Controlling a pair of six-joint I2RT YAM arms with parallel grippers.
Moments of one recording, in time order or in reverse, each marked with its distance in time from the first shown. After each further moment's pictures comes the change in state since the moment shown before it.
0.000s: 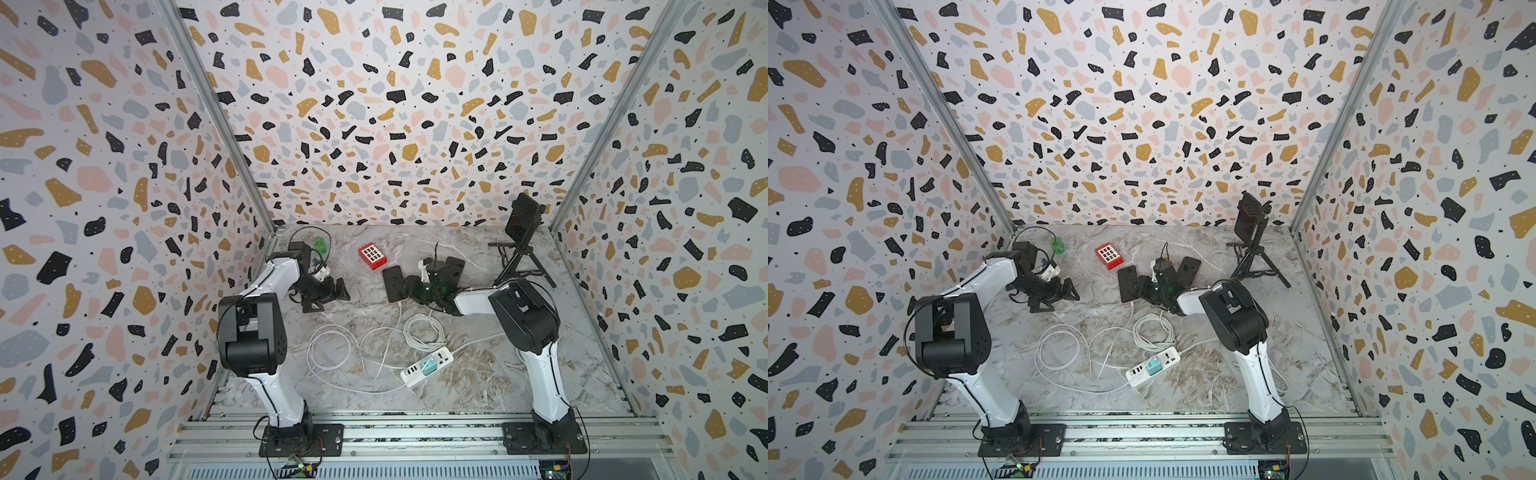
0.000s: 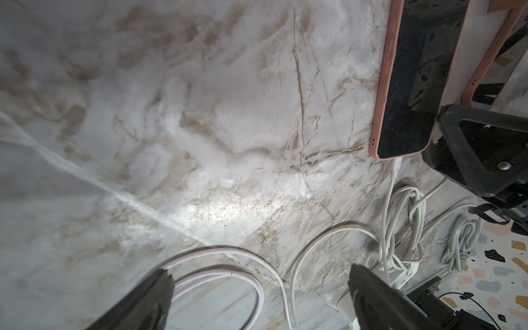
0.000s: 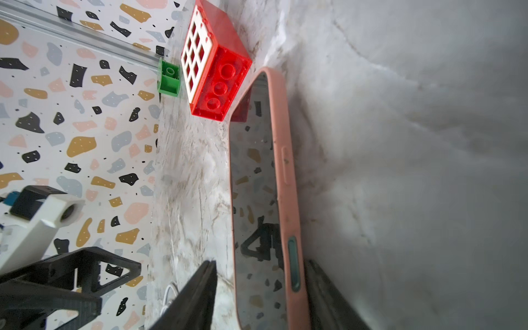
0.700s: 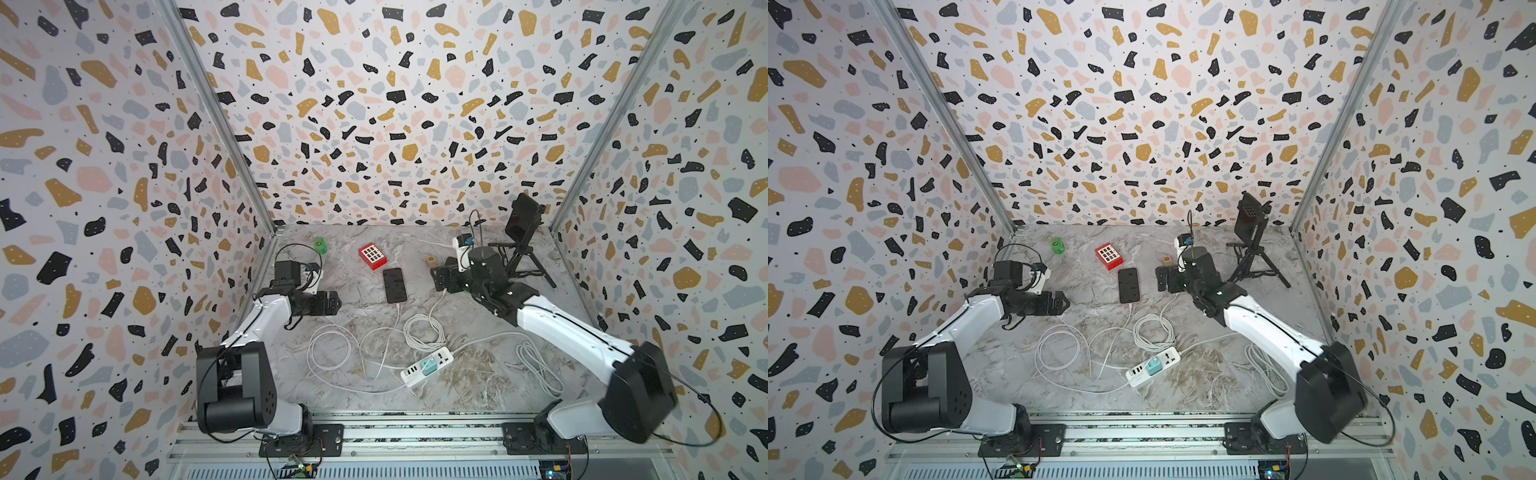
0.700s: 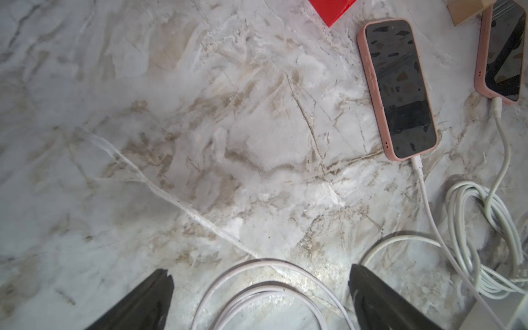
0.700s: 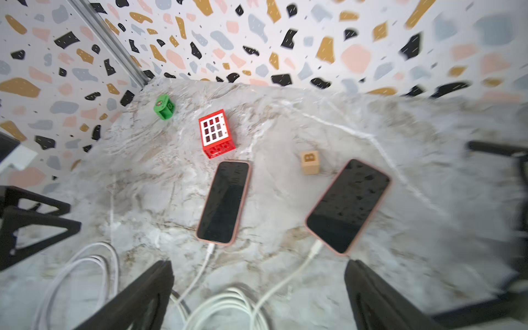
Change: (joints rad) left arm 0.029 -0.387 -0.486 0.522 -0.102 0.150; right arm -0.009 -0.860 -0.251 -0.534 0.462 -0.730
